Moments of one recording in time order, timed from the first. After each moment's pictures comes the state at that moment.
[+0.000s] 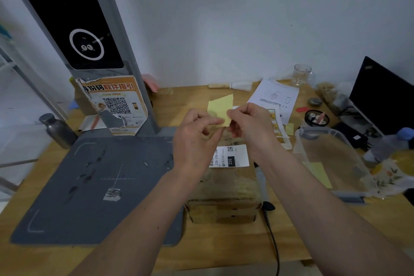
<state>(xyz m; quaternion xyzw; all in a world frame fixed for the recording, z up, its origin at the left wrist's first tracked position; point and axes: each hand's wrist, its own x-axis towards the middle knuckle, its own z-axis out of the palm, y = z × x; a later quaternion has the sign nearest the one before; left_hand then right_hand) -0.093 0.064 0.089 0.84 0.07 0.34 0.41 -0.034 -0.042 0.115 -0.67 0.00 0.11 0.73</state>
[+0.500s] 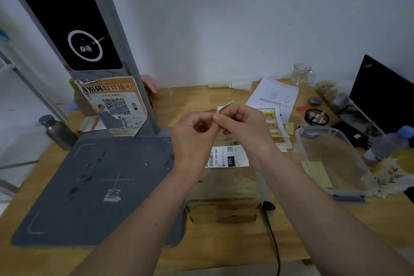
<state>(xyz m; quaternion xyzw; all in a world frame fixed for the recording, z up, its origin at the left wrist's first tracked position) -0.090 0.060 0.095 0.75 0.14 0.33 0.55 -0.044 -0.044 0.111 -0.68 -0.11 0.11 0.72</state>
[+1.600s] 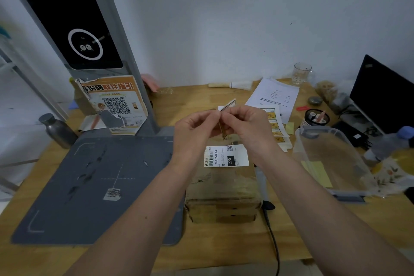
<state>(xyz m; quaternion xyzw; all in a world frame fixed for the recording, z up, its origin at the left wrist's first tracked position) -0.089 0.062 0.103 0.63 0.17 0.17 0.74 -0.039 -0.045 0.109 -0.71 -0.12 0.08 0.69</state>
